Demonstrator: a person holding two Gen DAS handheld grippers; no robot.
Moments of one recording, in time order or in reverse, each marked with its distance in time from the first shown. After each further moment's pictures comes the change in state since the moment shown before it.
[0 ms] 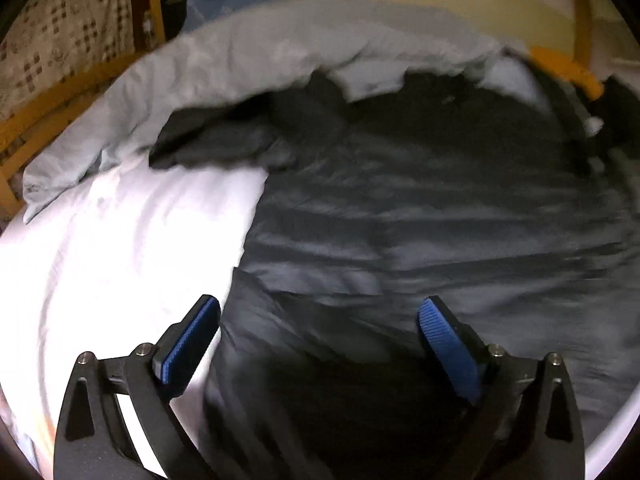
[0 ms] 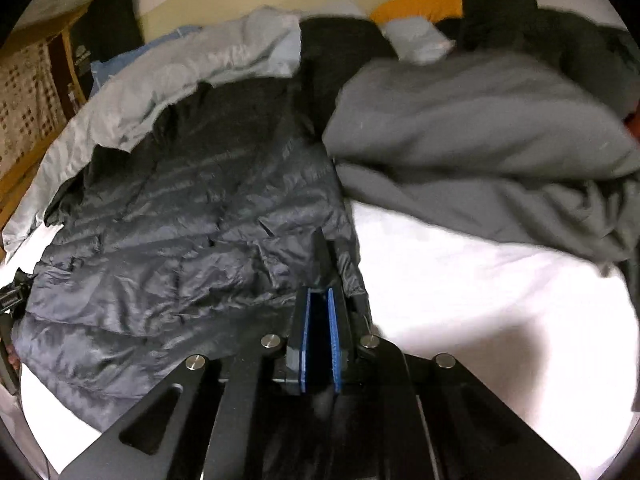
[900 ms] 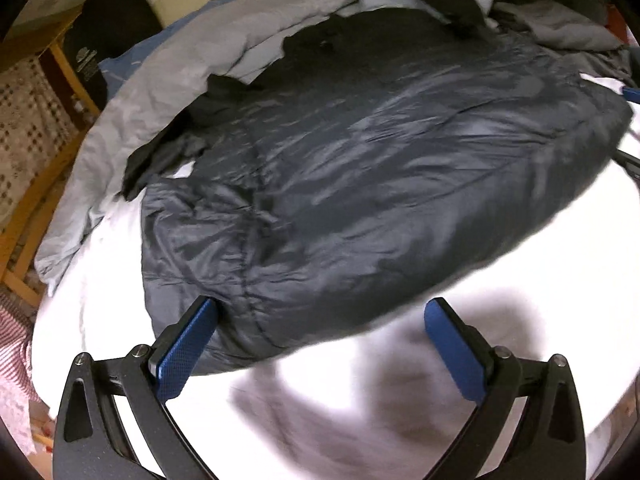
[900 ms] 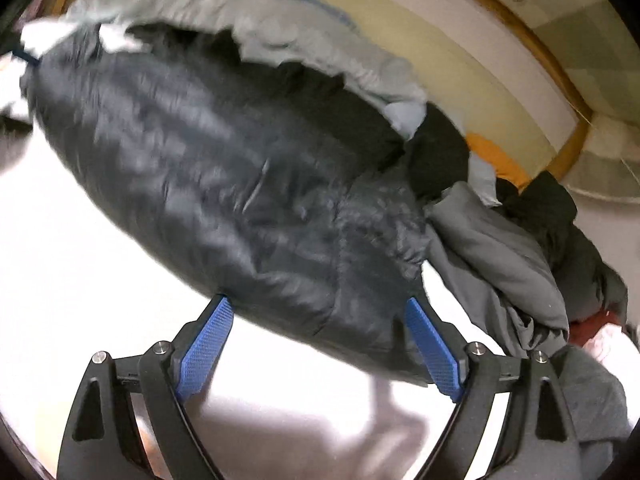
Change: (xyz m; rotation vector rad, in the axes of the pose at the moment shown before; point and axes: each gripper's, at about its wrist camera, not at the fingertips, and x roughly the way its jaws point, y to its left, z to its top) left arm -0.060 -0.074 -0.098 0.411 0.115 0.096; right arm -0.041 0.127 -0.095 -0.739 -0.103 -0.236
